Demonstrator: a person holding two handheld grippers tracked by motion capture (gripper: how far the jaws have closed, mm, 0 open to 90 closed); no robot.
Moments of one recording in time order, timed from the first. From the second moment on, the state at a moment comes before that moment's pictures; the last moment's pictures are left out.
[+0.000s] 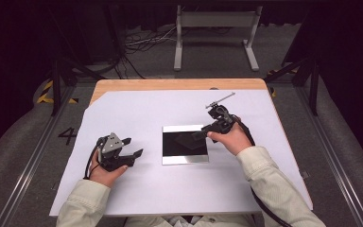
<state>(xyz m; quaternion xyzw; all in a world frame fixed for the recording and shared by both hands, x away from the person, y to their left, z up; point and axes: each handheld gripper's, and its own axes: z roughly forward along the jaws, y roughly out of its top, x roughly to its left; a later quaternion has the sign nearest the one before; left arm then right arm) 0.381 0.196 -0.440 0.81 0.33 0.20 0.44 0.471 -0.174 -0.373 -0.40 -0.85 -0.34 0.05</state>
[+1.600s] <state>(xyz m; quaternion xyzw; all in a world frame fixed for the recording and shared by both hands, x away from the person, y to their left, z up) 0.381 0.195 -0.440 0.81 0.33 0.20 0.44 0.483 -0.148 -0.403 -0.41 -0.84 -0.30 0.16</state>
